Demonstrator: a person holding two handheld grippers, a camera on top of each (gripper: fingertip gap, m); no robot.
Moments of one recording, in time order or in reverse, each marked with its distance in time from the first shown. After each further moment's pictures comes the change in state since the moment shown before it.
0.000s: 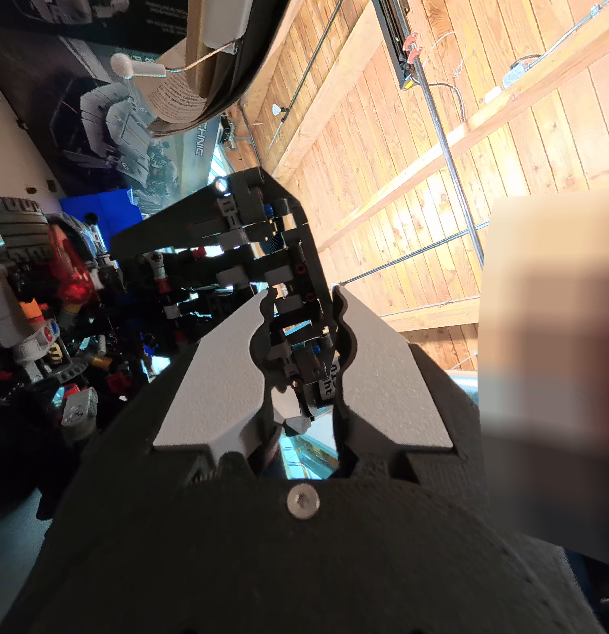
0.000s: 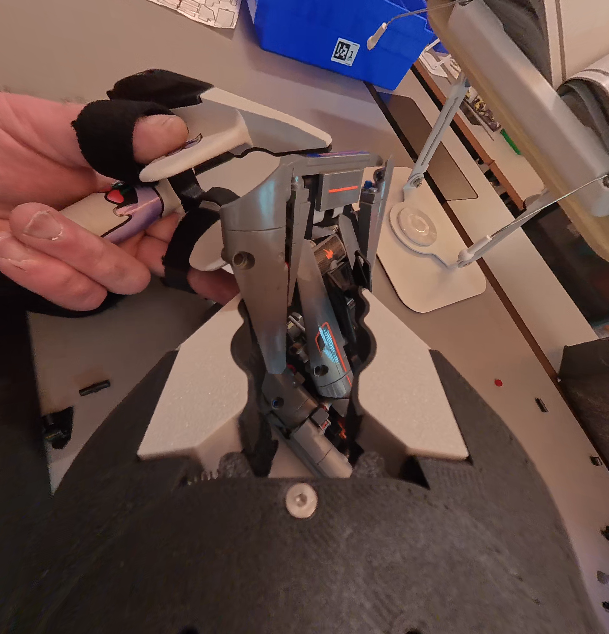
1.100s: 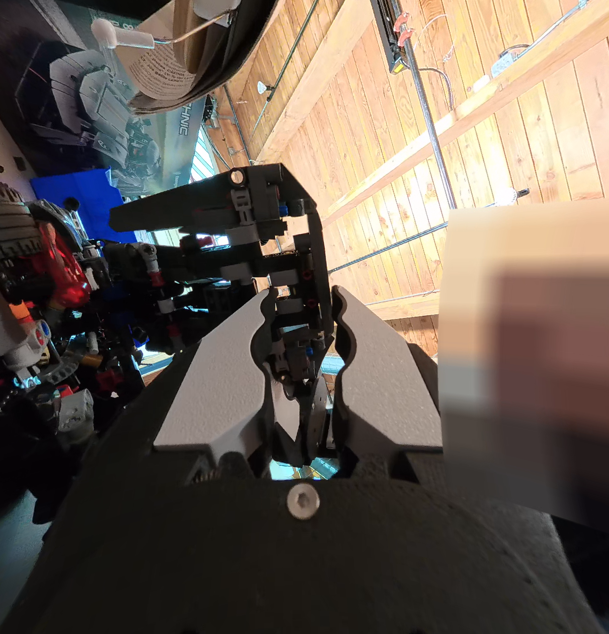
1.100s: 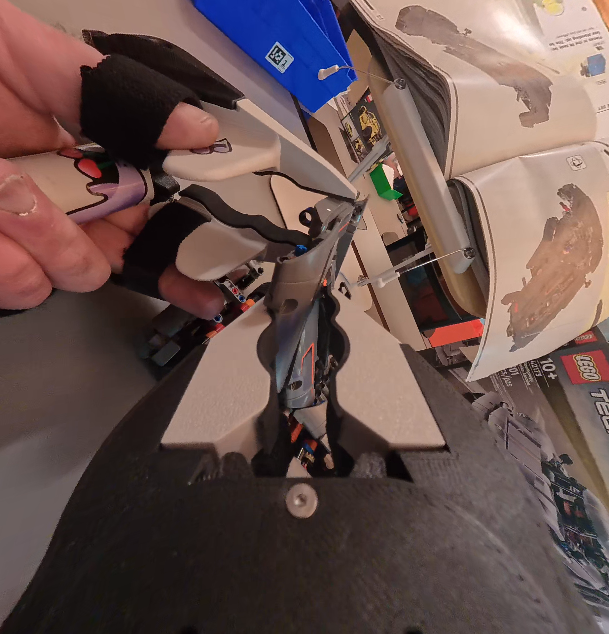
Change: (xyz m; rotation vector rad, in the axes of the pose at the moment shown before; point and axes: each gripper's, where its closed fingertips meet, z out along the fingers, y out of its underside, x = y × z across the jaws) left arm -0.001 0.004 0.003 -0.046 0.043 -0.035; right arm 0.007 -0.014 -0.005 -0.023 0.341 -0.331
